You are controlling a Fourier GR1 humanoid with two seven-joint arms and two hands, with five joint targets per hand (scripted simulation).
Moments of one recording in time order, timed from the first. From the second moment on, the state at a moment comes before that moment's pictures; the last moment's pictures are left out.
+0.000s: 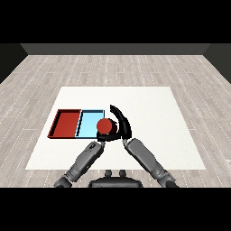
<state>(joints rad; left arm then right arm) -0.38 0.01 -0.53 -1.21 0.38 0.60 -0.46 -0.47 -0.01 0.55 -1.46 -0.23 -0.54 -0.25</state>
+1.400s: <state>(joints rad) -0.35 0.17 -0.33 -1.35 0.28 0.59 -0.34 -0.05 -0.19 0.29 -1.90 -0.31 -0.29 -0.21</state>
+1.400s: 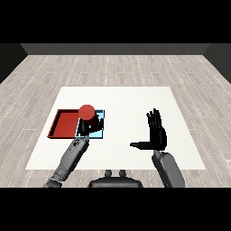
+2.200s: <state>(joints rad) -0.44 0.52 -0.15 -0.94 0.17 0.47 -0.14 0.06 -0.23 0.16 -1.79 -0.38 -0.19 -0.28</state>
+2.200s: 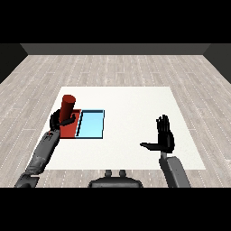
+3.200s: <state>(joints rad) -0.66 0.50 -0.19 -0.13 0.00 0.29 -0.10 -0.07 -0.19 0.12 -1.56 -0.35 -0.16 -0.37</state>
